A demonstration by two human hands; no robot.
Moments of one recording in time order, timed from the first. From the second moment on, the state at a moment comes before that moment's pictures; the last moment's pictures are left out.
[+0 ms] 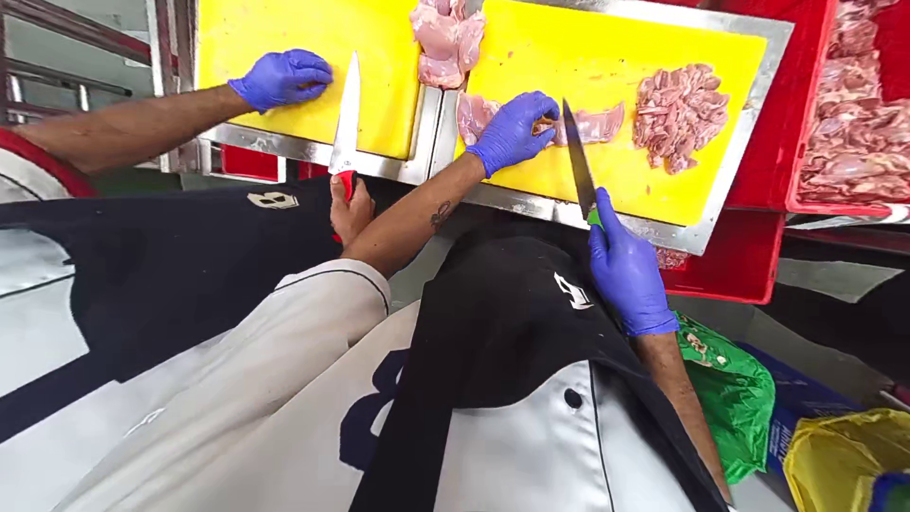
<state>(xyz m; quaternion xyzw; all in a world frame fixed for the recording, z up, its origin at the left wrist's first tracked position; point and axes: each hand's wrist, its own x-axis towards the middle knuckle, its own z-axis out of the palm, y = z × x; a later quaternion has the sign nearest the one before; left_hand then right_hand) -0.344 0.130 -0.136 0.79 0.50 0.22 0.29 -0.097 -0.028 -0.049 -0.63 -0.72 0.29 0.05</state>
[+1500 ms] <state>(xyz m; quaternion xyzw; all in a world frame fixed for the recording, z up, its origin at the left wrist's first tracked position) -0.315 0.140 -0.144 0.80 0.49 0.21 0.26 -0.101 0.009 -0.051 -0.63 -0.72 0.28 -0.03</state>
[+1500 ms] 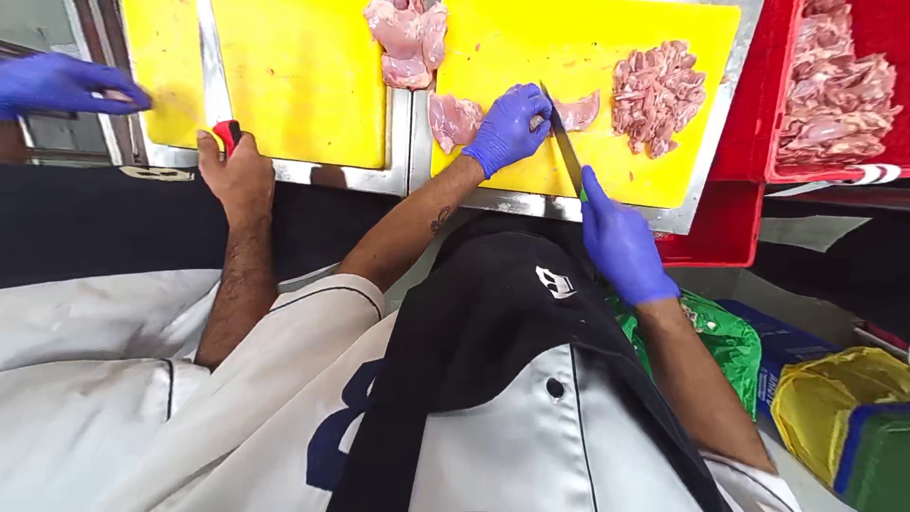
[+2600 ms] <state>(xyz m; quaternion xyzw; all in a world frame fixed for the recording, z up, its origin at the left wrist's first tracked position) -0.294 0.176 -0.123 0.77 0.56 0.13 0.27 -0.076 0.063 -0.067 -0.65 -0.60 0.43 0.19</state>
